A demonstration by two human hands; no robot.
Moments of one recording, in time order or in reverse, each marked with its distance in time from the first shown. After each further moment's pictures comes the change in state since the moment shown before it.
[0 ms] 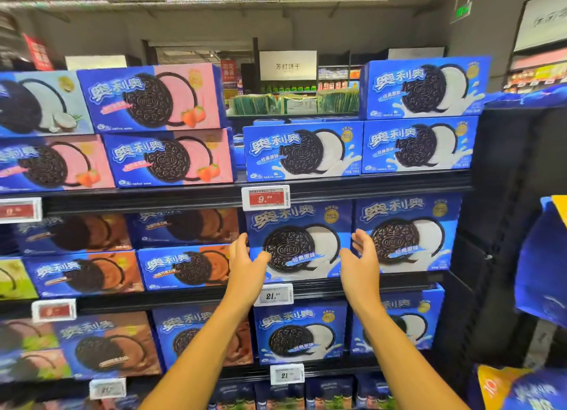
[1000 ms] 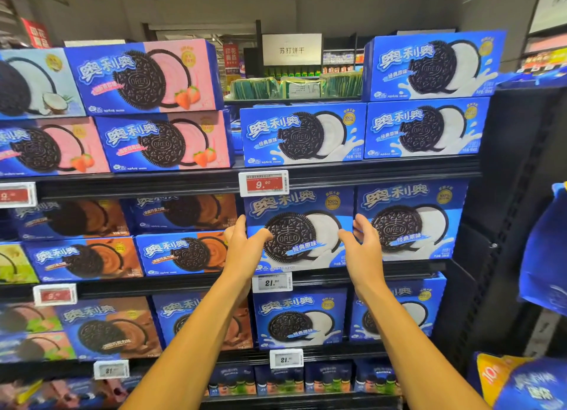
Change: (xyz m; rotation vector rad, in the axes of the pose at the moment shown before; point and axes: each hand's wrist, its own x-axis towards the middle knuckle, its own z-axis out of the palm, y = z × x) left_hand 0.005 0.013 0.001 -0.152 0.023 -0.067; right_hand 0.008 -0.003 -0.006 0.005 -0.071 -0.002
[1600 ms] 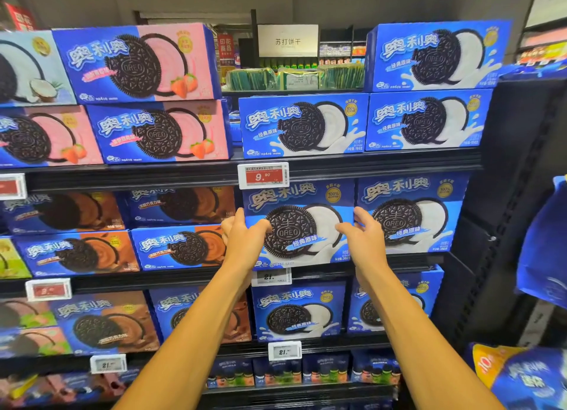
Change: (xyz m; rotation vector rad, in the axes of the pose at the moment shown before) left_hand 0.002 0.005 0.003 0.019 0.014 -0.050; right_hand 0.011 -0.007 0.000 -0.017 -0.012 0.070
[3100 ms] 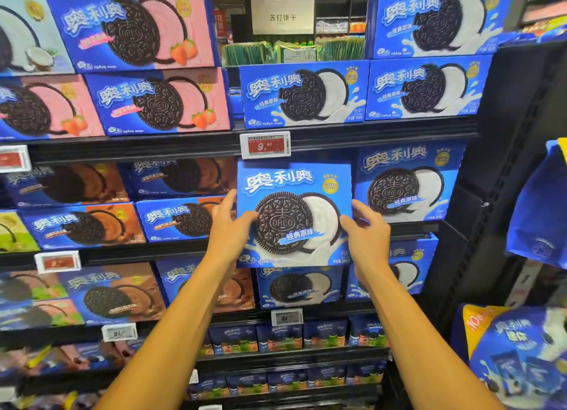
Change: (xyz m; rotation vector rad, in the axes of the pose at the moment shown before) left_hand -0.029 -0.022 -0.038 -0.055 -0.050 0.131; right_hand -0.049 0.025 -0.003 0.030 0.176 -0.067
